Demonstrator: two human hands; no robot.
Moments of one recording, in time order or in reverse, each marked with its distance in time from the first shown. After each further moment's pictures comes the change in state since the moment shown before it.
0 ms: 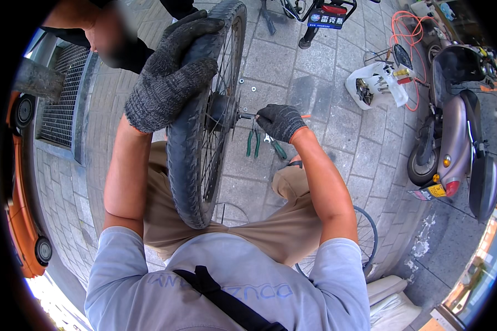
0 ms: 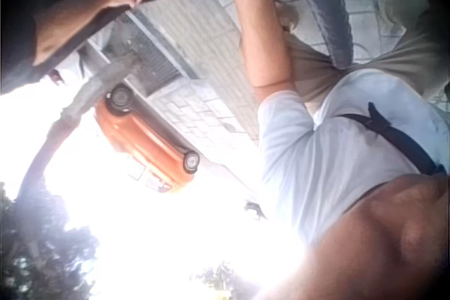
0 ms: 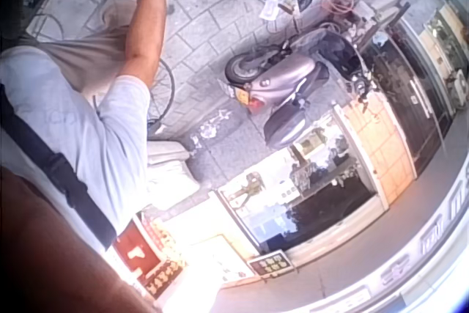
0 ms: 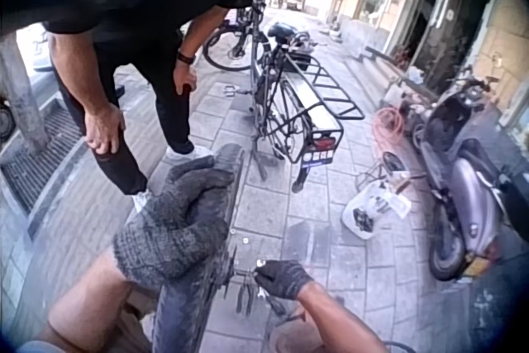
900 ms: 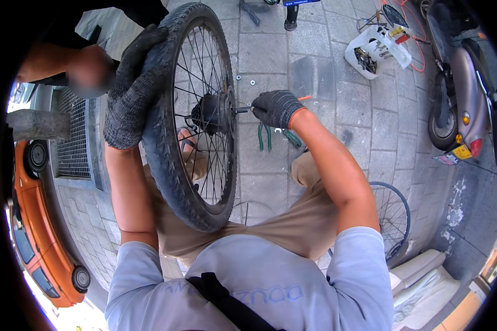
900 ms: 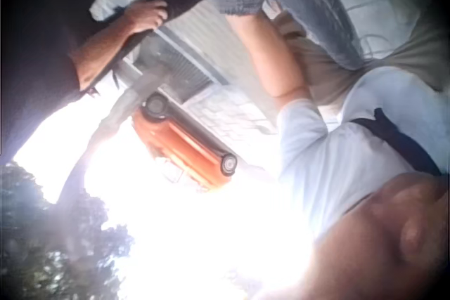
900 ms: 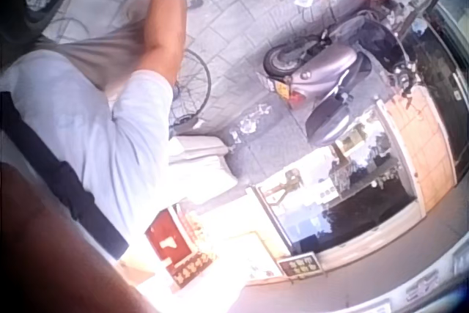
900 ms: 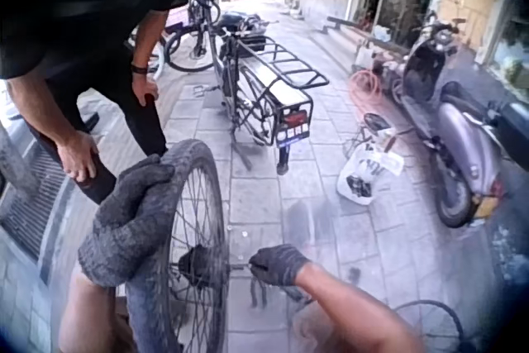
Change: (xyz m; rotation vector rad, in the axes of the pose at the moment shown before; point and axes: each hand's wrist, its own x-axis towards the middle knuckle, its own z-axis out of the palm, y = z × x) left_hand 0.001 -0.001 -0.008 0.007 -0.024 -0.077; right_hand 0.001 -0.010 -0.005 0.007 -0.014 0.043
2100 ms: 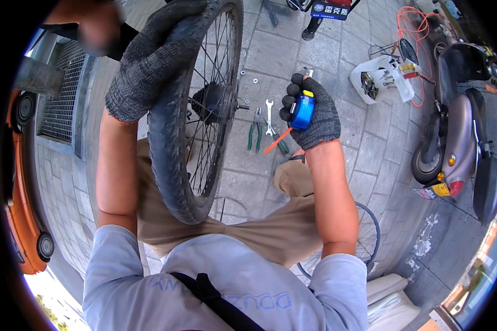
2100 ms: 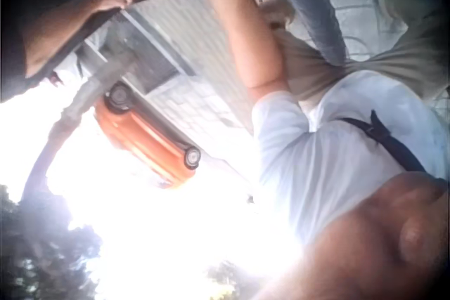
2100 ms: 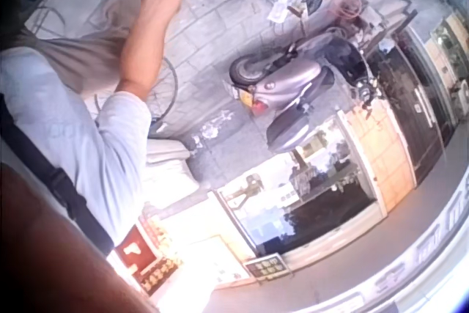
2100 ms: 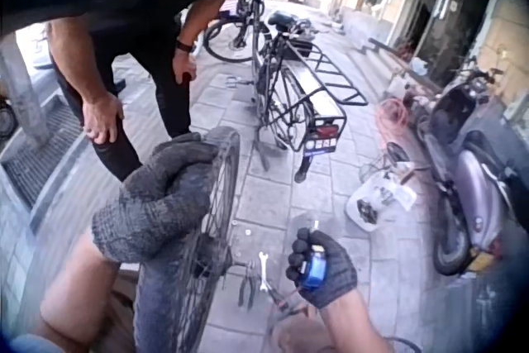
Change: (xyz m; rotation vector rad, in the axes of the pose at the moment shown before) left_hand -0.004 -0.001 0.006 -0.040 0.074 0.011; right_hand -0.043 -0.031 -0.076 2.166 0.311 0.396
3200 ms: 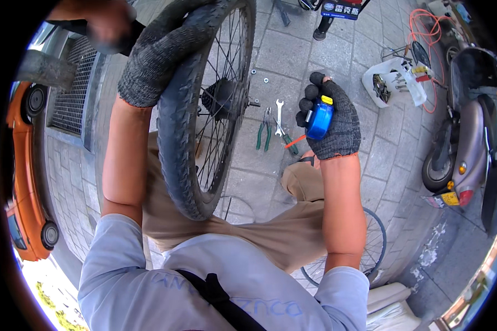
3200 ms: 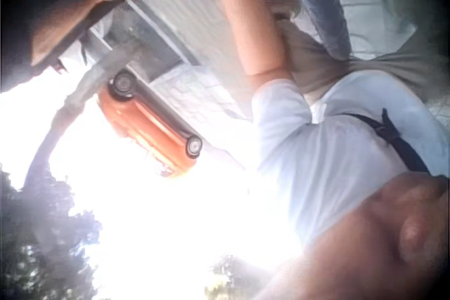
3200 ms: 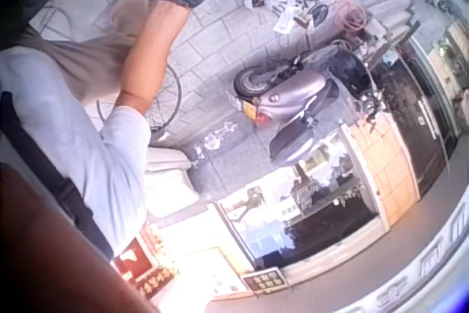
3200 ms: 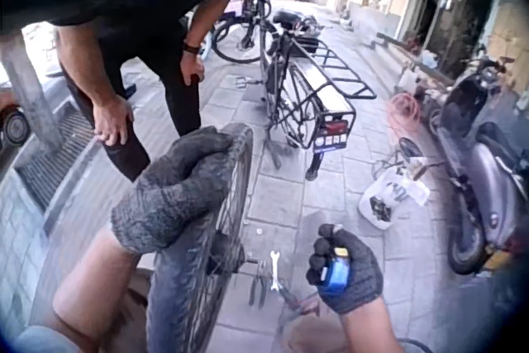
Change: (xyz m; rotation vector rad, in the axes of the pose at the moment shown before) left_hand 0.009 -0.006 0.017 -0.176 -0.014 -0.054; right_hand -0.026 -0.009 0.010 -0.062 0.018 -0.125
